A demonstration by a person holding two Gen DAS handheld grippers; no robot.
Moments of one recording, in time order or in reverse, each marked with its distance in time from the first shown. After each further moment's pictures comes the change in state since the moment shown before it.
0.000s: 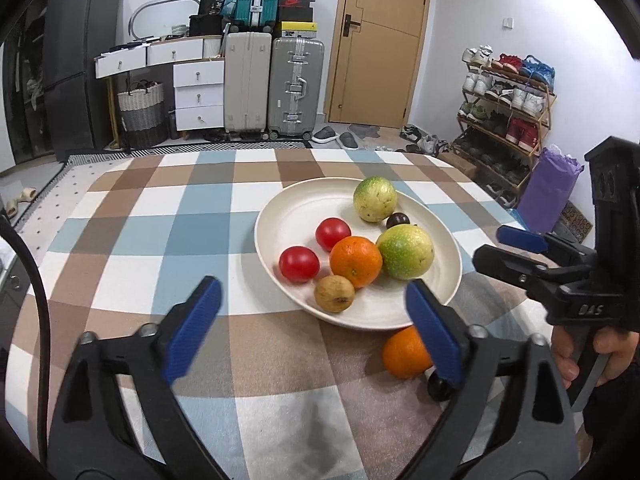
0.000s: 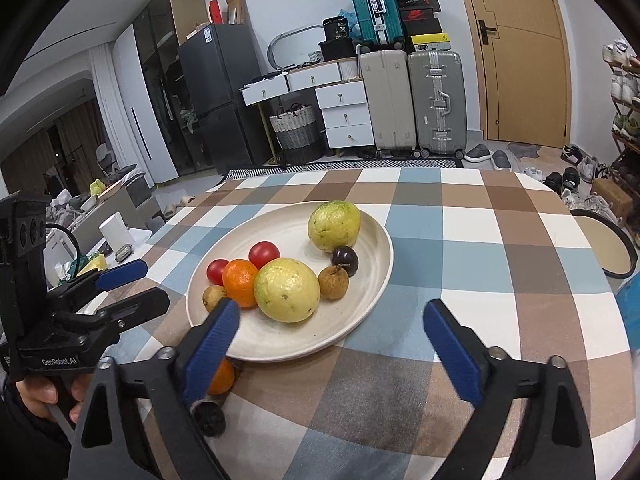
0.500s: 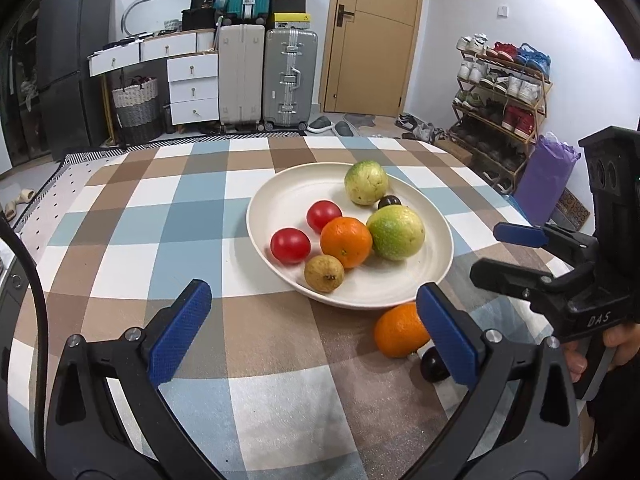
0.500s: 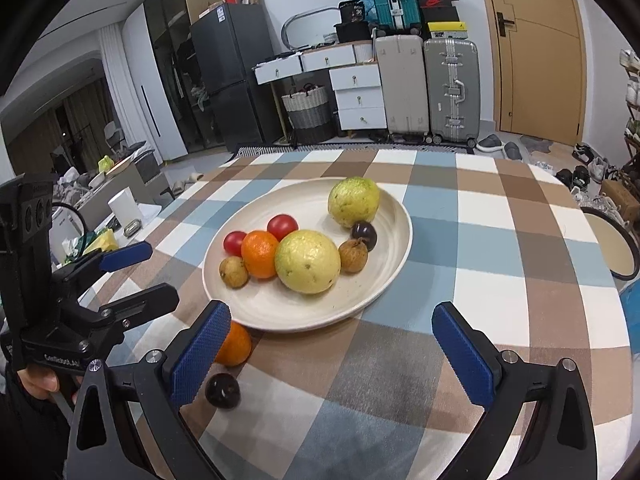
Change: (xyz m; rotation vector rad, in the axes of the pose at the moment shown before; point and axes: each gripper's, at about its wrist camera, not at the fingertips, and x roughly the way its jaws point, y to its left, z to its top) left arm -0.004 -0.007 -0.007 0.024 0.043 -0.021; right arm -0.002 0.012 -0.007 -0.047 0.086 0.032
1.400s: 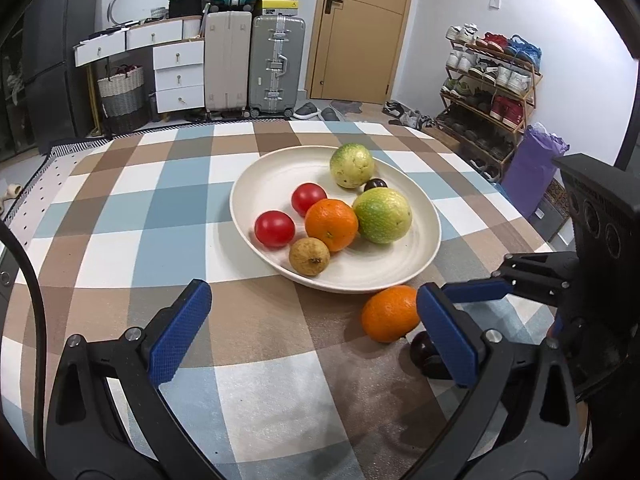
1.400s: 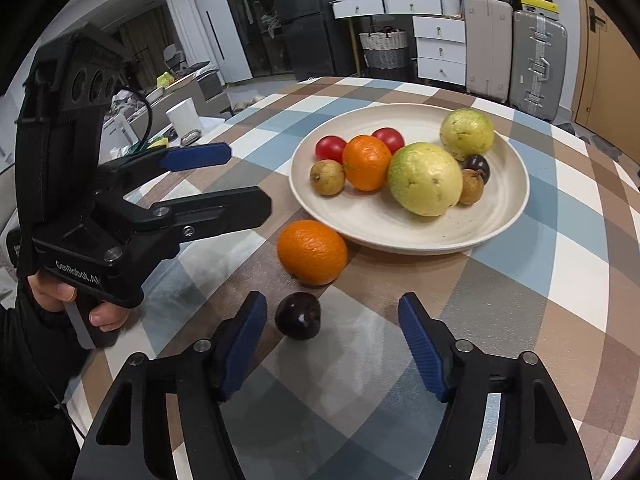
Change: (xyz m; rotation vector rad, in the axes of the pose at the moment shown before) left arm 0.004 -0.003 -0.003 0.004 0.054 -0.061; right arm 0.020 0.050 -0.030 -0.206 0.235 0.189
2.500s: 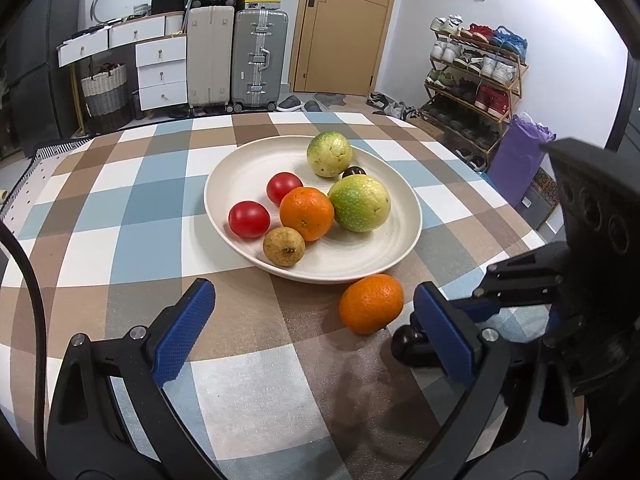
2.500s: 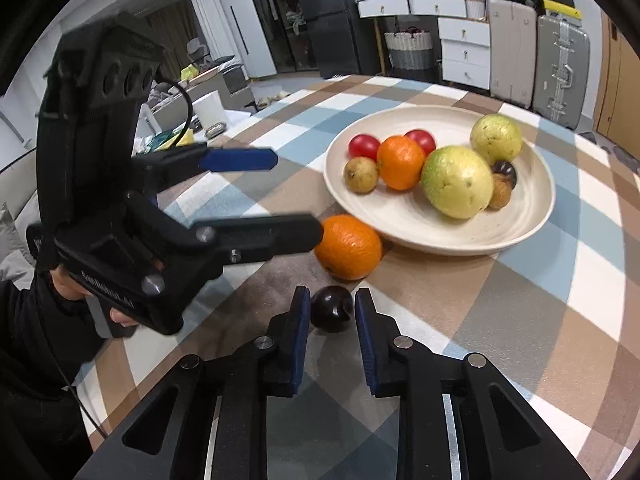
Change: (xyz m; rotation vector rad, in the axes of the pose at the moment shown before) left arm 0.004 -0.010 -0.003 0.022 0.025 -0.054; right arm -0.002 0.008 -0.001 -0.044 0.012 0.078
